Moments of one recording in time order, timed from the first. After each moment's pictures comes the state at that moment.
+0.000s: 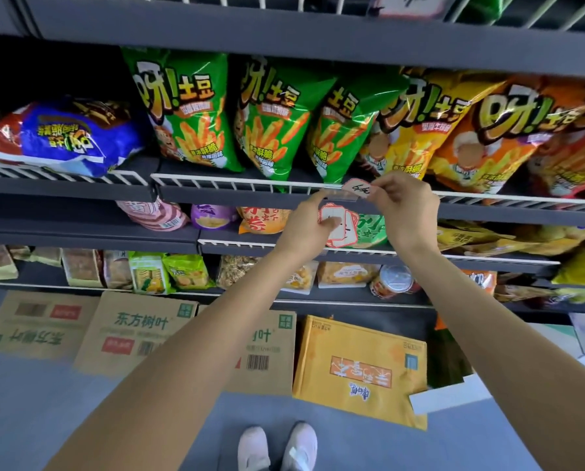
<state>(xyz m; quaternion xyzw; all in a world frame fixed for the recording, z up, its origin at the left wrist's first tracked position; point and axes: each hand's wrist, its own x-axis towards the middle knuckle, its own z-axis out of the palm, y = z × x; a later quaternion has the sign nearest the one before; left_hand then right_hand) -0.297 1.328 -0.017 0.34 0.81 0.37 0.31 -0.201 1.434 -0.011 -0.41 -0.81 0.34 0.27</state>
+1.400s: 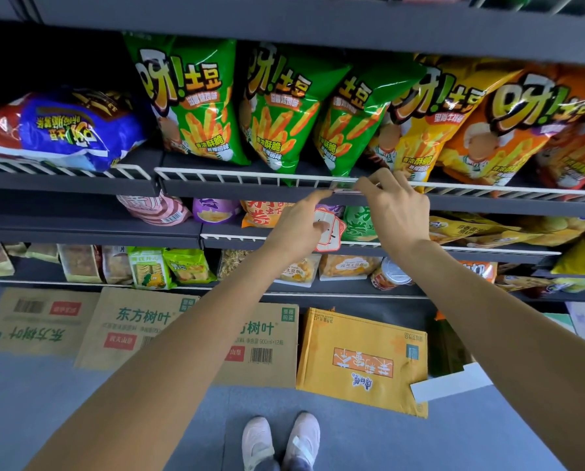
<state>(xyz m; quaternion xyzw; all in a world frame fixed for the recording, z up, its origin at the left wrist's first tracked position) -0.318 1.311 -0.029 0.40 0.82 0.29 0.30 -0.215 1.430 -0.037 -0.25 -0.94 -0.09 0.19</state>
